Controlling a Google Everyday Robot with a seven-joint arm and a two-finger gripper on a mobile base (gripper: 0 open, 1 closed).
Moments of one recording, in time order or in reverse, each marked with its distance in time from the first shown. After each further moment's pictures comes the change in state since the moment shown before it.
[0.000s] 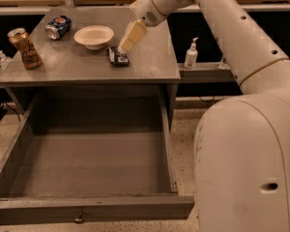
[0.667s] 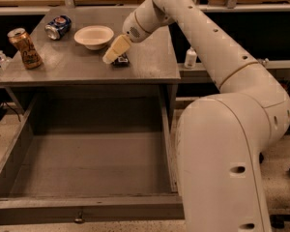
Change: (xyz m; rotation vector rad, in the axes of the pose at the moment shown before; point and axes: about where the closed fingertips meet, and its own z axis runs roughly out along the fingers) arm 0.018 0.009 0.074 -0.054 0.023 0.246
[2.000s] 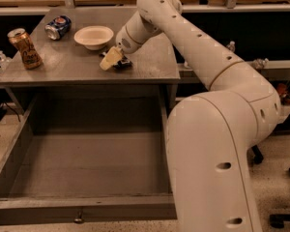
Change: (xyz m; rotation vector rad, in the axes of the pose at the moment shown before) arm 0.026 0.013 0.050 -0.020 0.104 0.119
